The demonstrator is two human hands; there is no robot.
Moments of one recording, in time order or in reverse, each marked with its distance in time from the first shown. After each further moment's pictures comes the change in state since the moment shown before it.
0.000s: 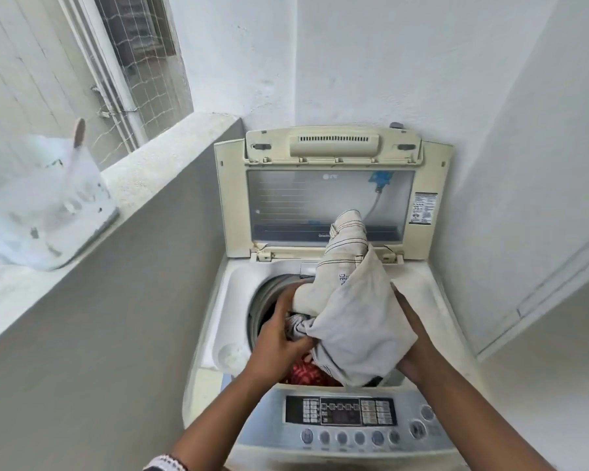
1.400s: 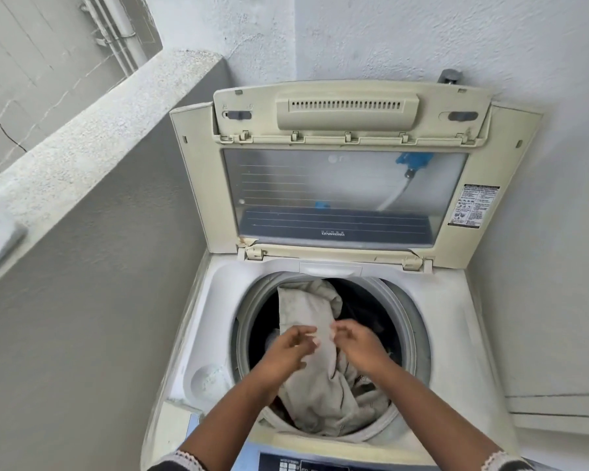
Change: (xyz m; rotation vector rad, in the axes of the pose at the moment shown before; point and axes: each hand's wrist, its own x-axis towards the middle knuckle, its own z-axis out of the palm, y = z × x) left_hand 0.079 -0.087 0.051 -0.275 -0.121 -0.798; right_hand 0.149 0.082 -0.034 -0.944 -0.176 0.252
